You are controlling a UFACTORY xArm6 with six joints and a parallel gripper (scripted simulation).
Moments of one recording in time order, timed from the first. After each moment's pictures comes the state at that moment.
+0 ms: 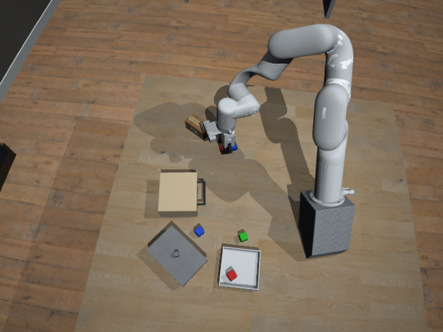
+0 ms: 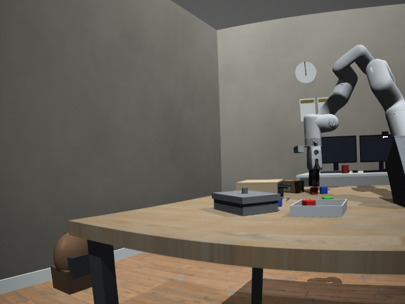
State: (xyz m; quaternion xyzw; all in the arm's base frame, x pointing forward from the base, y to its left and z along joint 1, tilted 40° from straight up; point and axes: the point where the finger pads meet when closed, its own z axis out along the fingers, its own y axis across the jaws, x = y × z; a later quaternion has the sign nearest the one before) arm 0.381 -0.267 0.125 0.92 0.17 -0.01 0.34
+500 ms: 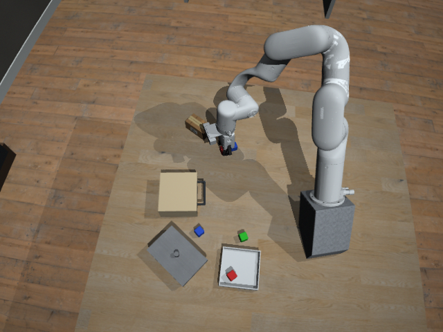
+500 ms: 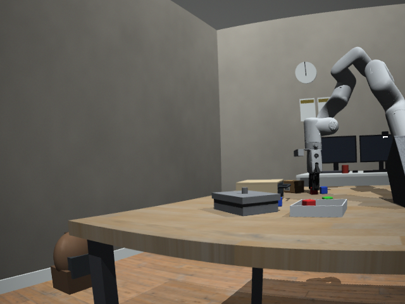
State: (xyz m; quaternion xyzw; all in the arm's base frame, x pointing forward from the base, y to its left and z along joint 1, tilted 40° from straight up) arm 0.382 -0.277 0.114 0.92 0.17 -0.01 0.34
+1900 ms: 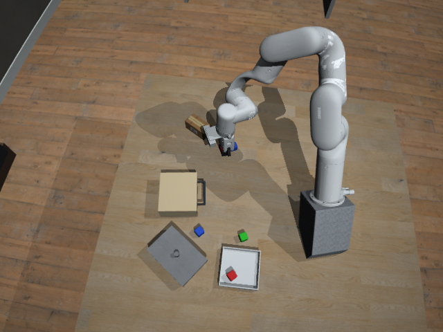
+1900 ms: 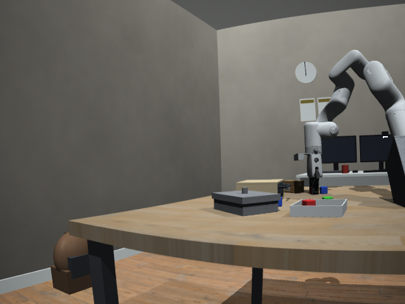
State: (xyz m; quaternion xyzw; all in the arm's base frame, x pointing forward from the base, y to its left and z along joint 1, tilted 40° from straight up) arm 0.384 -0.288 0.100 0.92 0.17 -0.01 0.34
